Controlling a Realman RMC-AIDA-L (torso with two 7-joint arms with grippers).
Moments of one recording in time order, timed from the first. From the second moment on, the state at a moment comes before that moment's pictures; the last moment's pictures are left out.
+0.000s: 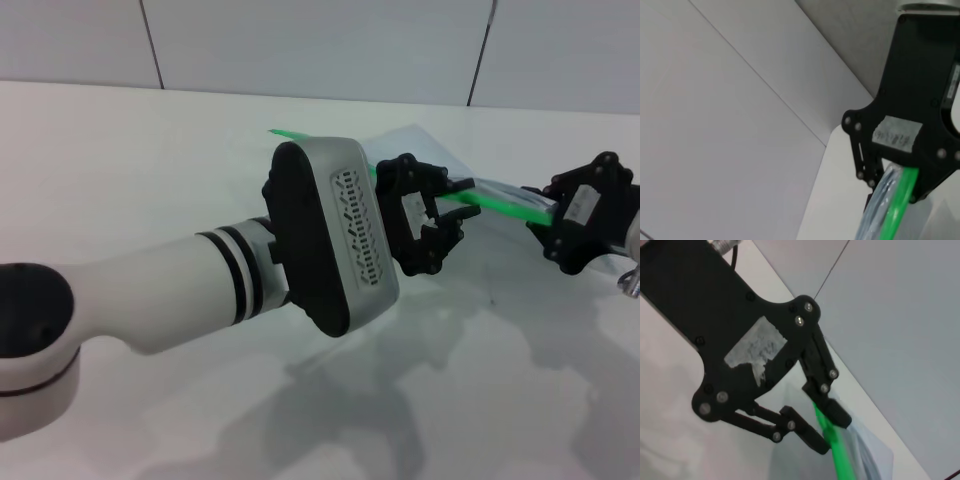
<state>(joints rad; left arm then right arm) -0.29 -2.03 -1.05 -1.33 1.39 -0.32 2.17 0.10 2.03 -1.64 -1.73 -2.32 -0.93 1.95</state>
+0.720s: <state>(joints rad) -0.31 -2.03 -1.01 -1.29 1.39 -0.27 2.20 0.11 2.03 -1.64 -1.72 -2.32 -0.93 1.95</state>
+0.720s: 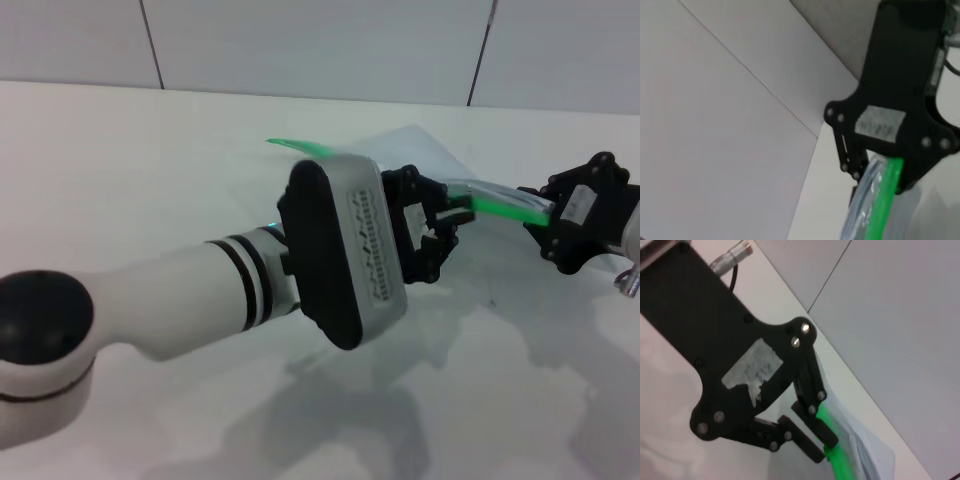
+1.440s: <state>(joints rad) -0.30 -2.02 -0.96 -1.34 1.32 -0.19 2.22 0.11 2.03 -1.63 -1.72 -2.32 -0.93 1.95</state>
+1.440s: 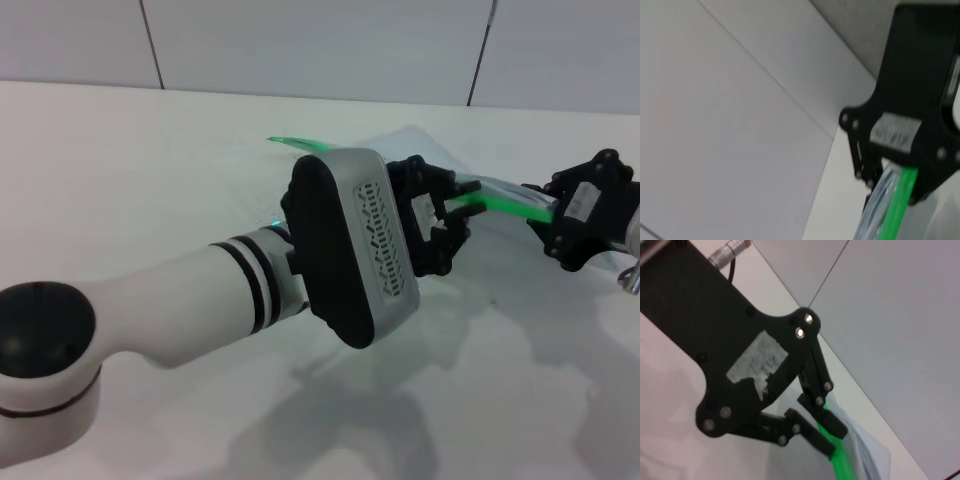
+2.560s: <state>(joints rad) -0.23 -2.02 -0.96 -1.37 1.32 -0.19 2.26 0.11 2.03 -1.62 -1.75 -2.32 -0.97 1.97</state>
